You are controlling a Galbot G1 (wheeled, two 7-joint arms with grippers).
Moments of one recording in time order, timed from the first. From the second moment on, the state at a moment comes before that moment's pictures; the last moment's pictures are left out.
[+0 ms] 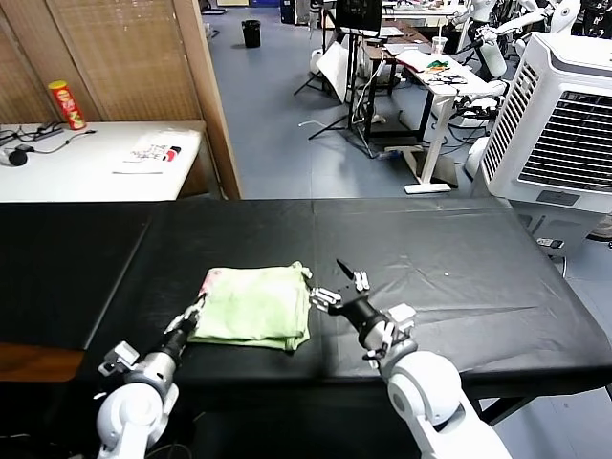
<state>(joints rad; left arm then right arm) 1.33 -1.40 -0.70 -1.82 -0.93 0.35 -0.04 -1.17 1.28 0.21 2.06 0.37 -0.39 -0.04</state>
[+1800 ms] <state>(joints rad) 1.39 -1.17 -0.60 -2.19 -0.24 0.43 -0.15 -1.39 1.32 0.34 2.13 0.21 -0.37 -0.02</state>
